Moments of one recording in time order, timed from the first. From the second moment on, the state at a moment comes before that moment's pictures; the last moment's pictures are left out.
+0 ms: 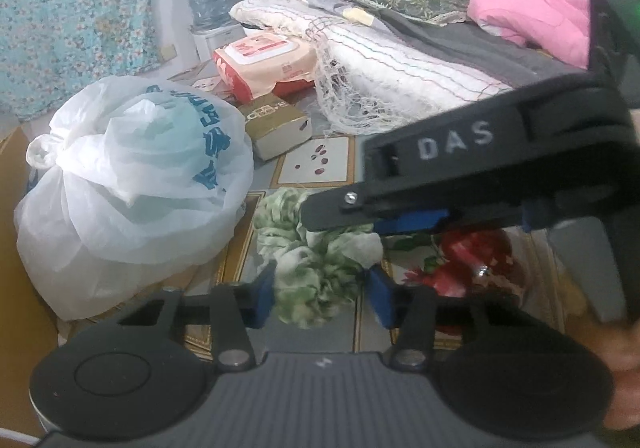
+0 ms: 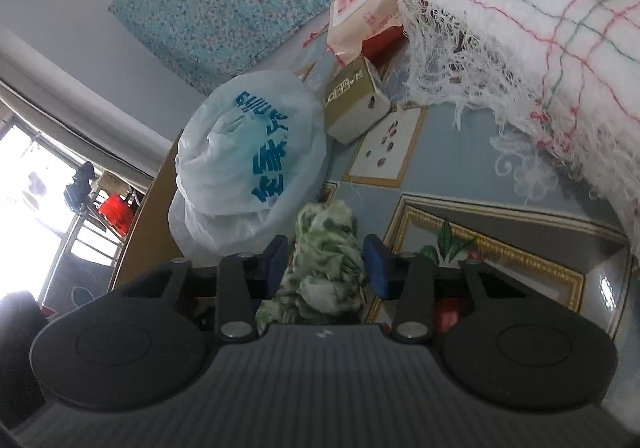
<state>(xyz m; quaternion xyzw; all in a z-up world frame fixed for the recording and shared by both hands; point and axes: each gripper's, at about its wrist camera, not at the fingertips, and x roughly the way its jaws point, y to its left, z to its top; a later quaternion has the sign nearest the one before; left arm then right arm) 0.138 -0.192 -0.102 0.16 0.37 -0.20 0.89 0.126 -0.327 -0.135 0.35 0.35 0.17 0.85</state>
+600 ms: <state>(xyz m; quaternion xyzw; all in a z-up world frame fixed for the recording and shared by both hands) 0.120 -0.191 -0.086 0.16 0.34 -0.21 0.90 0.108 -0.339 -0.124 0.39 0.32 0.19 0.84</state>
